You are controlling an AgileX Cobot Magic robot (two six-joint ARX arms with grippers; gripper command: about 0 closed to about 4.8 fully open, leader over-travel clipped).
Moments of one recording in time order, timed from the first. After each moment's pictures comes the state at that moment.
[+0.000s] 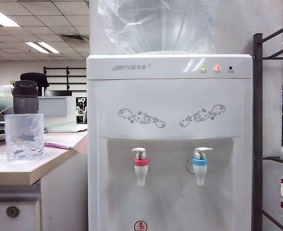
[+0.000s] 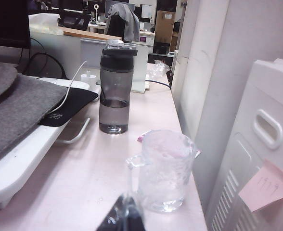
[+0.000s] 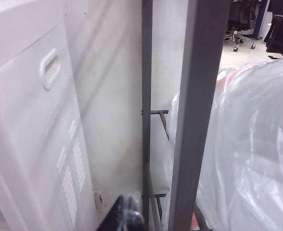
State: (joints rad) left arm 0.03 0.00 0.01 0.07 0.00 -0.04; right arm 0.04 0.00 0.01 -0.07 0.11 0.06
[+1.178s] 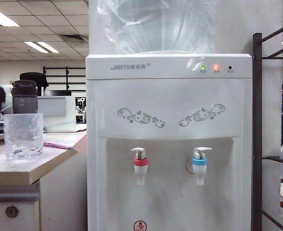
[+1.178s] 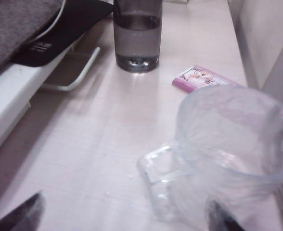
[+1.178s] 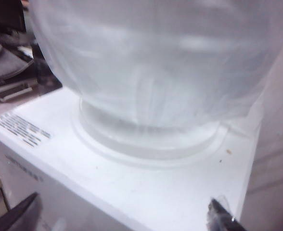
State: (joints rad) left arm -0.04 1.37 0.35 0.73 -0.20 -0.03; right arm 0.45 0.85 0.70 0.06 -0.07 -0.09
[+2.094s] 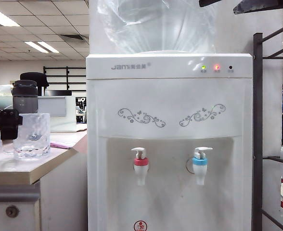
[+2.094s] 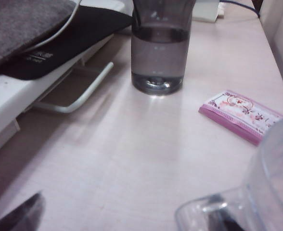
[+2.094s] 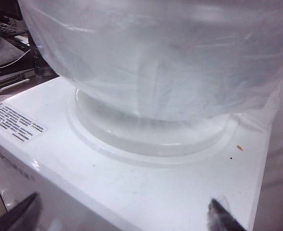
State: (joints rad) left arm -0.03 1.84 0.51 1.14 -0.29 -0.04; right arm 0.45 0.93 0.70 0.12 -0.07 -0.09
